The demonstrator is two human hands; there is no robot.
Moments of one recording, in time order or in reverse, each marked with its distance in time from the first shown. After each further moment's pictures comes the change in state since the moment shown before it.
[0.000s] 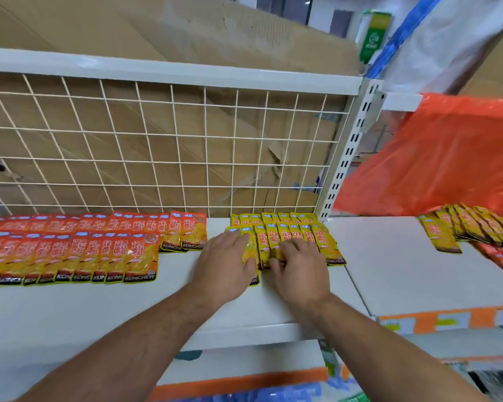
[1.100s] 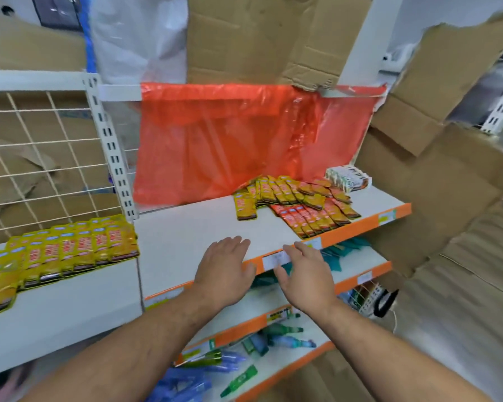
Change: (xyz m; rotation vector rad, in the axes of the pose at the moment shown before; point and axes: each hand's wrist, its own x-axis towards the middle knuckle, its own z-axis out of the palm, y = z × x) left_hand 0.015 0.421 0.145 0.009 -0.237 0.315; right_hand -0.150 0.399 -0.183 0.027 -0.143 0.379
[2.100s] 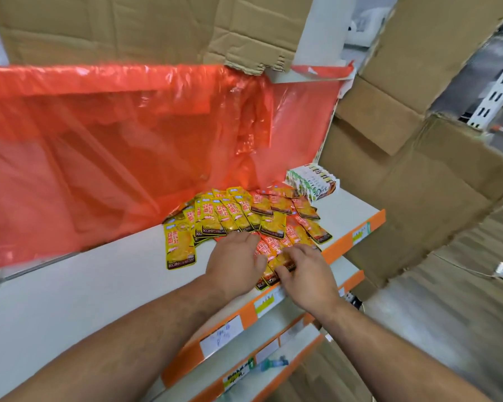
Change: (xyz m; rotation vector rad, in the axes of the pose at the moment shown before) left_hand 0.230 0.073 0.079 -0.151 0.064 0.214; right_hand 0.167 0.145 0.006 0.000 0.056 0.152
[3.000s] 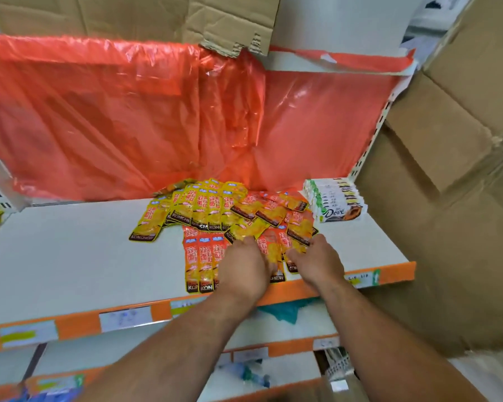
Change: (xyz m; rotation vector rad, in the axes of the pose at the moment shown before) left_hand 0.089 0.136 0.088 0.093 0.048 -0.779; right_hand 0.153 0.134 -0.023 0.188 -0.229 0.076
